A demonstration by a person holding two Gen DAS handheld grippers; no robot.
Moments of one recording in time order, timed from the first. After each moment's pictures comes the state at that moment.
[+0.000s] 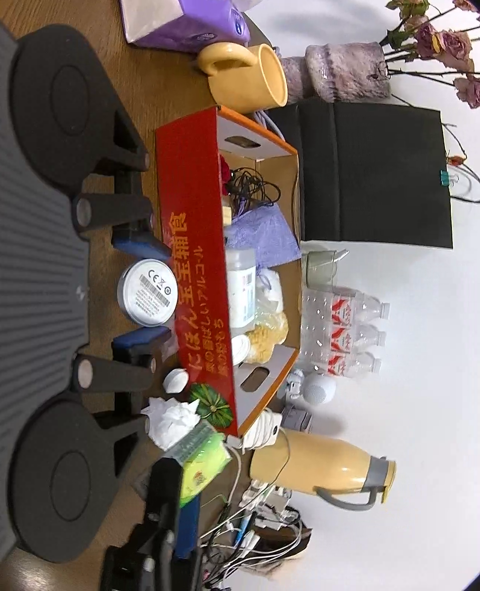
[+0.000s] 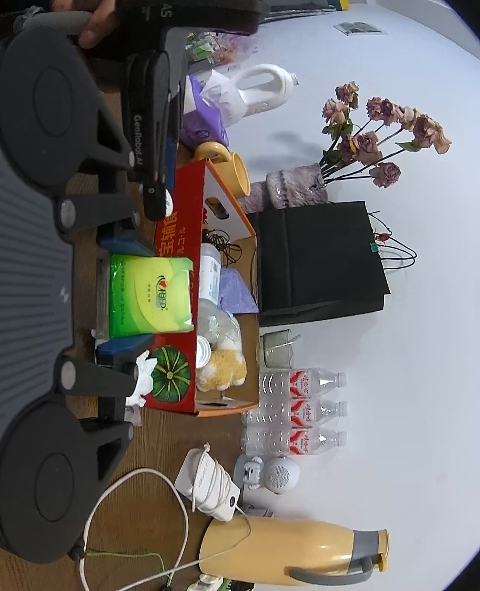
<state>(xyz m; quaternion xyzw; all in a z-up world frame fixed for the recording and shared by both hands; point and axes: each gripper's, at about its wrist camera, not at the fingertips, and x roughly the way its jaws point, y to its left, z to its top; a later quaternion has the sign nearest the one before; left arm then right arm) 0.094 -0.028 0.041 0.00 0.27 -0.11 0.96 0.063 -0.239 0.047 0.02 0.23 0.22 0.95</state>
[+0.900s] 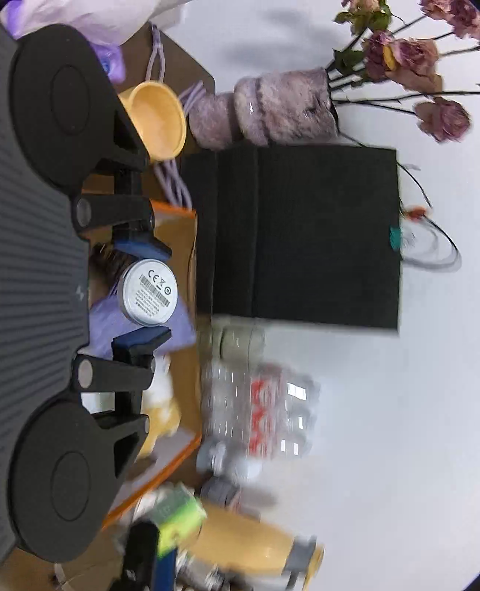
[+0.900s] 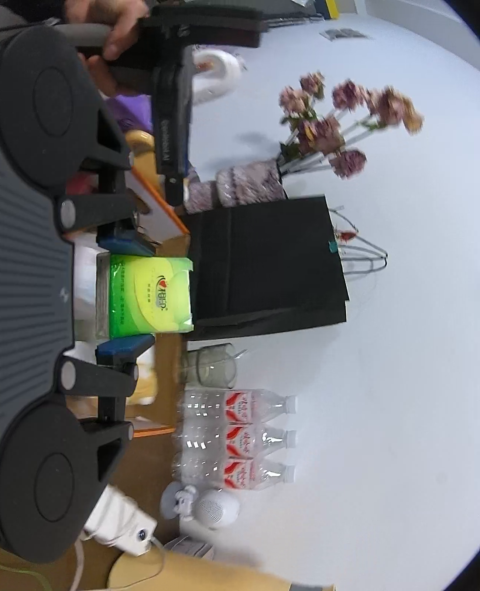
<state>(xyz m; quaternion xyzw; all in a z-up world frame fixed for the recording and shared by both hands) 0.223 0.027 0.117 -0.02 0.25 -0.02 0.97 0.188 -0.208 0.124 0.02 0.21 0.25 0.94</state>
